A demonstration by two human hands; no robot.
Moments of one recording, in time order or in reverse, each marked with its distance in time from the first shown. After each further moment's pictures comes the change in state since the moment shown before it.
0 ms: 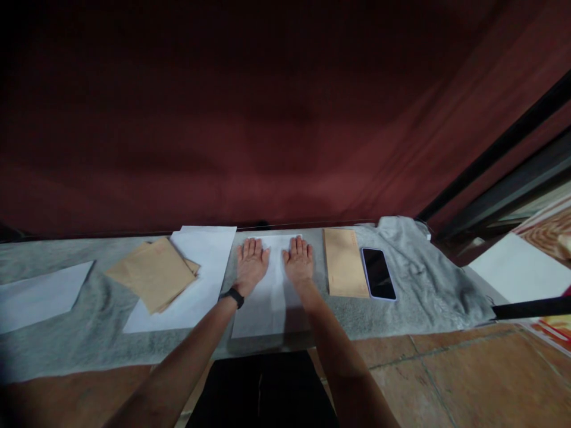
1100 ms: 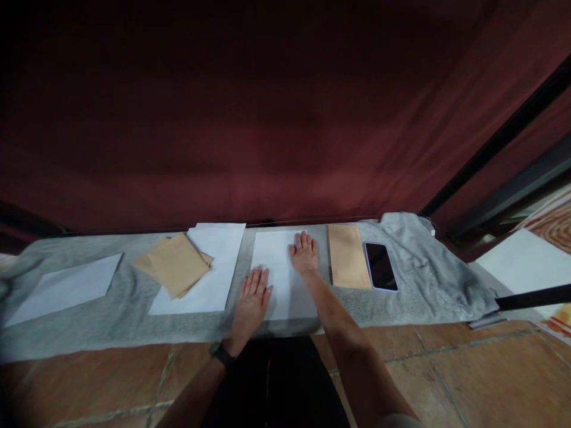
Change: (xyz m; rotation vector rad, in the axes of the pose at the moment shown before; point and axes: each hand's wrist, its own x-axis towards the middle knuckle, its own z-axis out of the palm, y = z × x) left_hand -0.143 -0.021 -0.014 -0.069 0.089 0.184; right_hand 0.002 -0.002 -0.018 -0.021 -0.115 0.031
